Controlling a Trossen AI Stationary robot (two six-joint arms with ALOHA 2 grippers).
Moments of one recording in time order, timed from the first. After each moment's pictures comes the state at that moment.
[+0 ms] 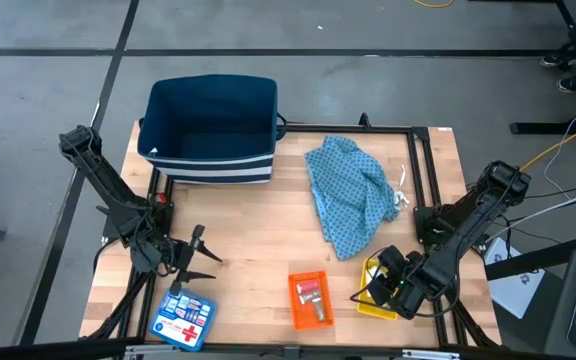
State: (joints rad) left arm -0.87 0.83 0.40 0.04 -0.60 -0.22; right arm 0.93 1.49 0.88 -0.85 0.25 1.90
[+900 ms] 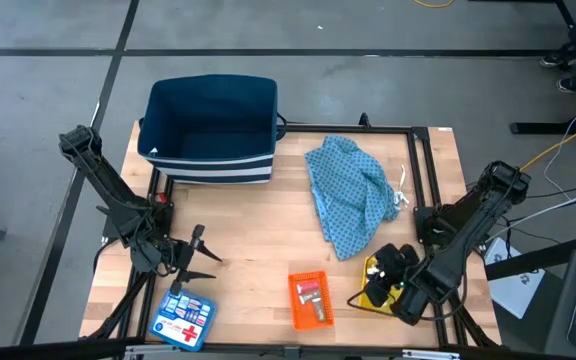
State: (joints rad) left arm -0.87 0.83 0.40 0.04 -0.61 -0.21; right arm 0.93 1.49 1.06 -0.98 0.52 1.75
